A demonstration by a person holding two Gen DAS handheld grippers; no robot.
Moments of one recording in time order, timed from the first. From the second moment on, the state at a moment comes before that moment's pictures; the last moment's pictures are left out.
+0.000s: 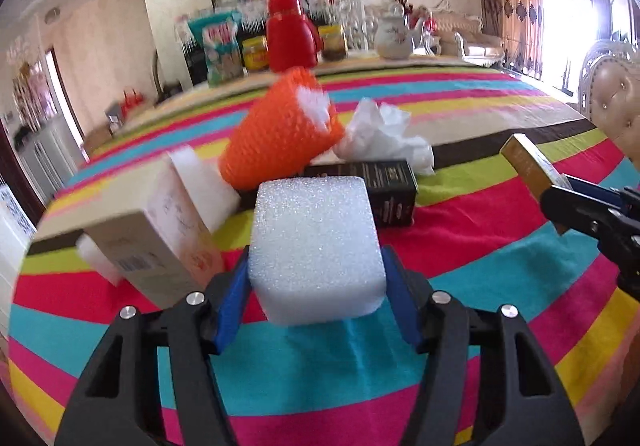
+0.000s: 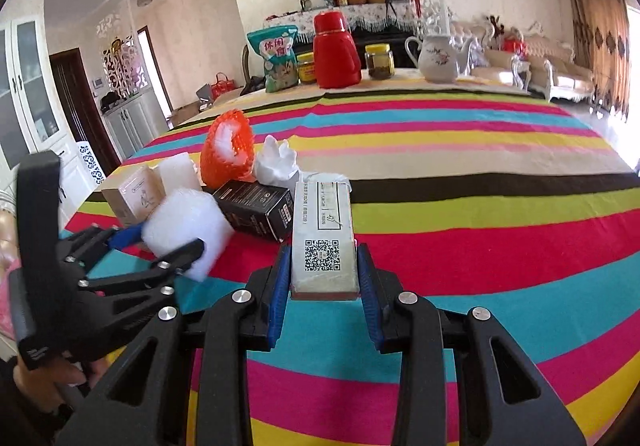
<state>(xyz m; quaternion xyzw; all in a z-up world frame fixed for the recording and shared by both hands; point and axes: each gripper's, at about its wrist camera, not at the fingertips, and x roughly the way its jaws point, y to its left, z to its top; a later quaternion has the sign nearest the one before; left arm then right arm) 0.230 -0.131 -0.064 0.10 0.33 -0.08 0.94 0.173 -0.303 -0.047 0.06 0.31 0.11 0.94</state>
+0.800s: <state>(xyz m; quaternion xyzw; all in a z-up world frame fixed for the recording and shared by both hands) 0.185 -0.115 -0.018 0.06 0.25 -0.10 0.96 0.154 -0.288 -0.037 0.00 0.27 0.12 0.96</state>
